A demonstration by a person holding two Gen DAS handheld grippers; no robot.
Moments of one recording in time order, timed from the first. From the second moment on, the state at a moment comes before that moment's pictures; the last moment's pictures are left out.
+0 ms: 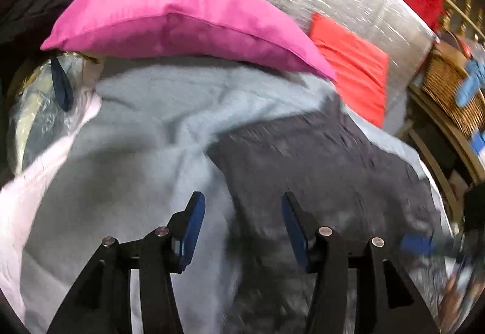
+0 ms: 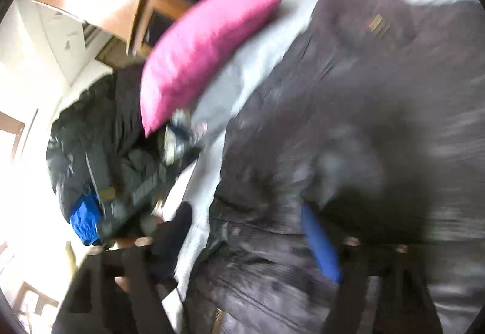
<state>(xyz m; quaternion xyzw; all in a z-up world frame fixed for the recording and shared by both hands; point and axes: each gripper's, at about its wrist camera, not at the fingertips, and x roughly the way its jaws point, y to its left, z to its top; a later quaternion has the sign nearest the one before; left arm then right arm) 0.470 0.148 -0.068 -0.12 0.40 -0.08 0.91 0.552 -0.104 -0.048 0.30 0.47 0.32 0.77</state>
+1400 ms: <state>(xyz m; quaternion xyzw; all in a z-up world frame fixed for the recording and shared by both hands) 0.160 0.151 -0.101 -0.19 0.47 0.04 0.86 0.200 -0.376 -0.064 0.28 0.45 0.06 0.84</state>
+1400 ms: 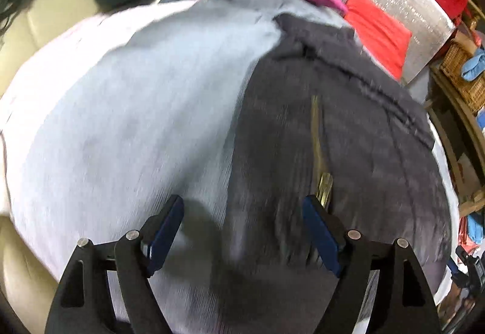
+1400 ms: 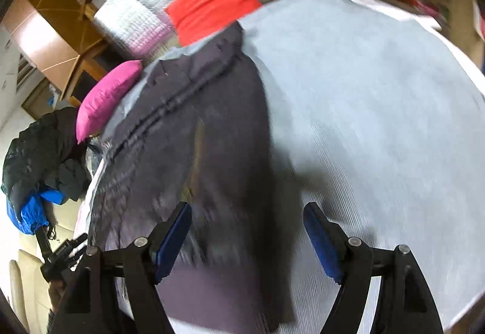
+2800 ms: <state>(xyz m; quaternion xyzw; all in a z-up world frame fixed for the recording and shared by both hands) 0.125 0.140 -0.102 -0.20 0.45 0.03 0.87 0.175 -0.345 -0.079 0.29 0.47 0.07 0.83</state>
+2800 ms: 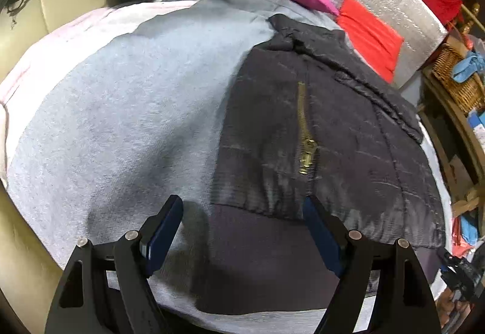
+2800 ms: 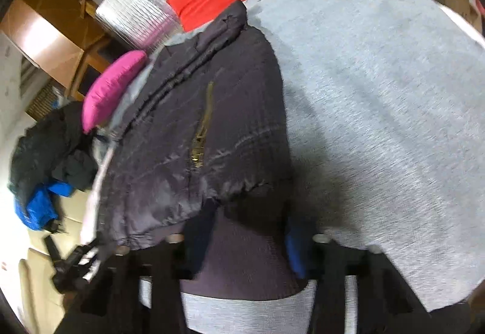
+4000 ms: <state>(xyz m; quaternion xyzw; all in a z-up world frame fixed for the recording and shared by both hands) 0.105 0.133 -0.087 -0.18 0.45 0.01 0.88 0.172 -0.343 -0.072 0.25 0.49 0.08 0.83</state>
